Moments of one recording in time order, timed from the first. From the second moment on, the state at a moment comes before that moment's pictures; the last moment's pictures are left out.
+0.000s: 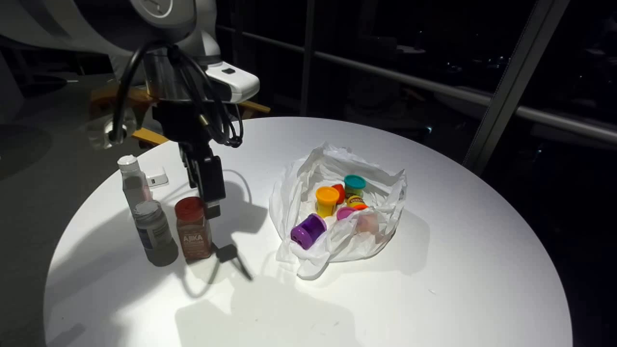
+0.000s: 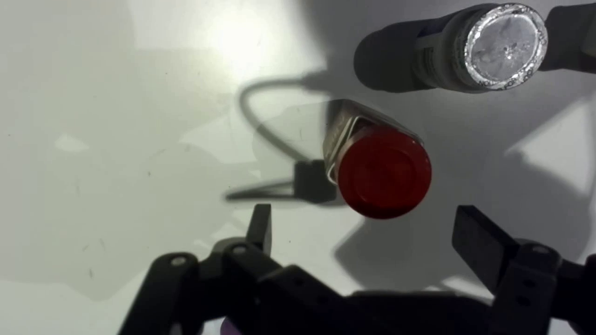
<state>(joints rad) 0.16 0.22 -0.01 -2.45 -0.08 2.64 0.71</state>
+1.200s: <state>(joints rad) 0.26 0.29 -0.04 -2.40 -0.30 2.55 0.74</state>
